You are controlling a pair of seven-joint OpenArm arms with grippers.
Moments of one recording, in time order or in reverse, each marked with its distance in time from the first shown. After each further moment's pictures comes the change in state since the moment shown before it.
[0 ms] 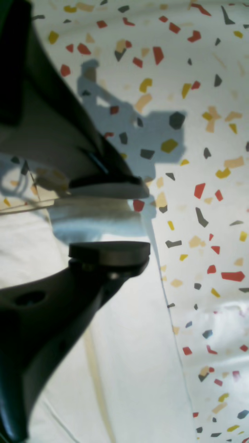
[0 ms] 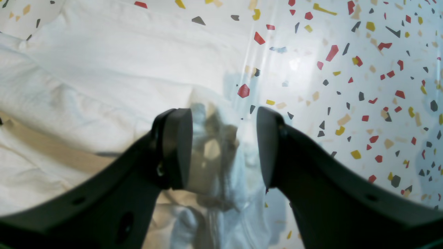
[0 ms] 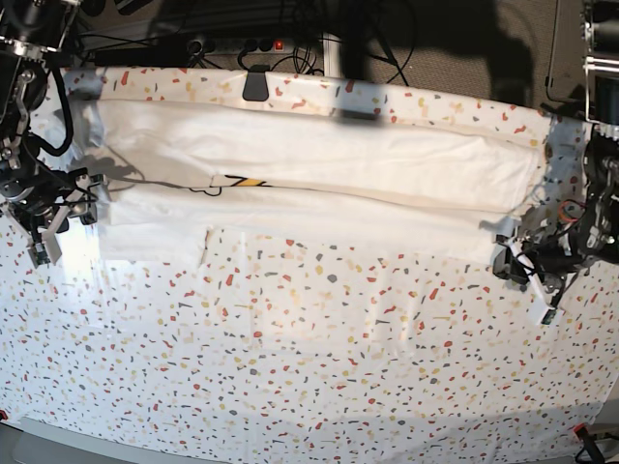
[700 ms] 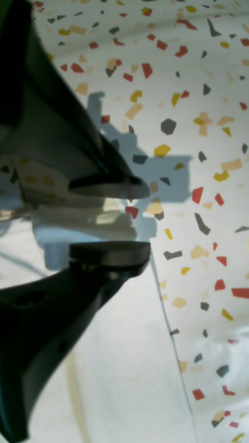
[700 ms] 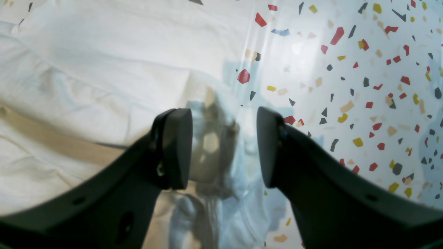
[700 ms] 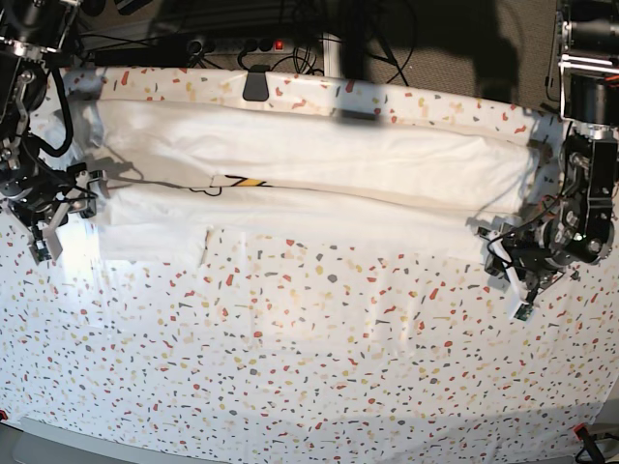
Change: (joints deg) left arm 0.2 5.4 0.0 0.0 16.2 0.1 -2.4; right arm 0.1 0.0 0.0 0.0 0.0 0.0 -3.4
